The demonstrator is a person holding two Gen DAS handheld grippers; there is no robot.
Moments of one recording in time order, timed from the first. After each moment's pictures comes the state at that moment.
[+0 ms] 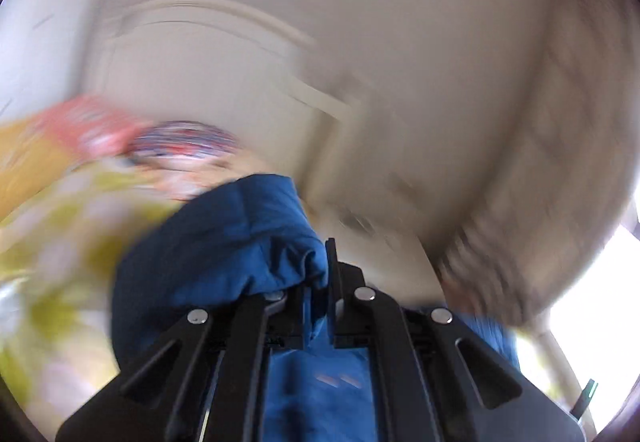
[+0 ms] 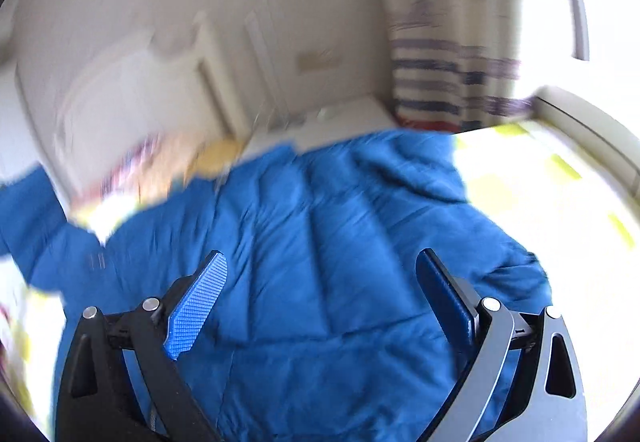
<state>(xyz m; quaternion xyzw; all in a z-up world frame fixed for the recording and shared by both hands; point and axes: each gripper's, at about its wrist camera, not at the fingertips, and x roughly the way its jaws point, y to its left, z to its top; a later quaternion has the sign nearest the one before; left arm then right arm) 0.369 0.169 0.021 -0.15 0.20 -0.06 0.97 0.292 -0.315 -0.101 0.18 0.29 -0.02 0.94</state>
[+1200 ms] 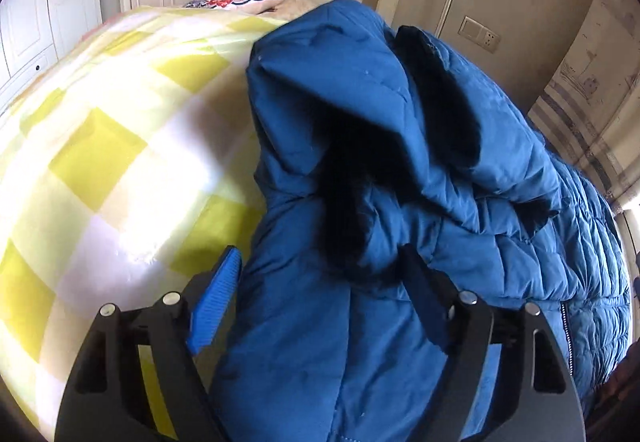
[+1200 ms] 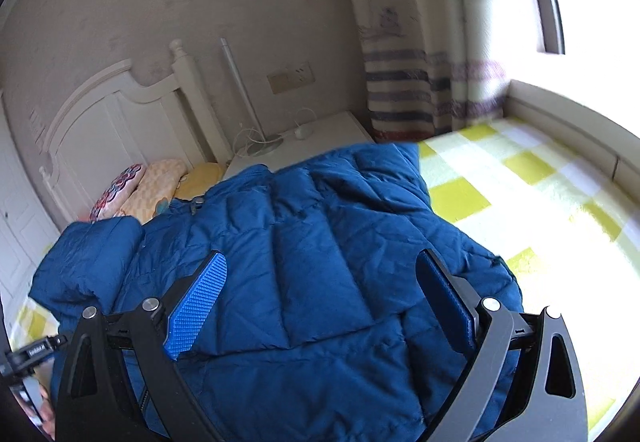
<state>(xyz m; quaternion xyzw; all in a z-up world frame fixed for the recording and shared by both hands) 0.355 0.128 -0.120 -0.12 0.42 0.06 0.90 0.283 -0.317 -0.102 0.16 0.26 -0.05 0.95</state>
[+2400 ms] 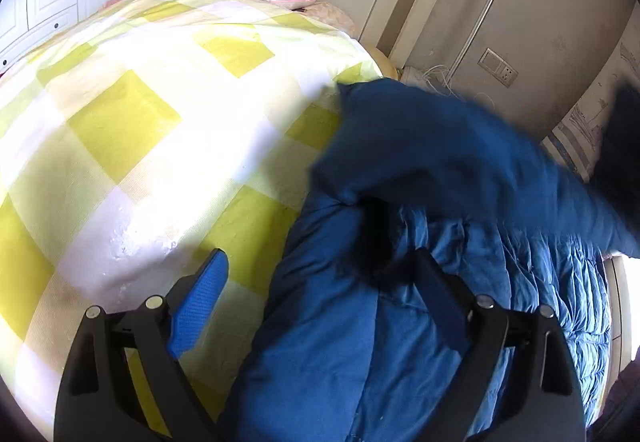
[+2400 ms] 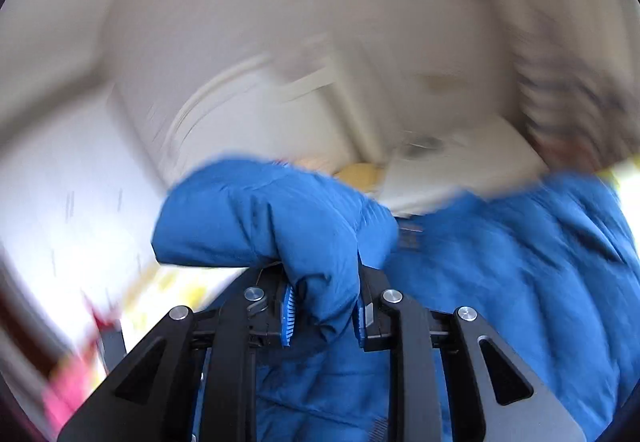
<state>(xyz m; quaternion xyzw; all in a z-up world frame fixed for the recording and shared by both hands) 0.324 0.176 -0.133 -0.19 0.40 0.08 0.89 0.343 -0.251 -0.053 0.27 0.25 0.16 0.91</state>
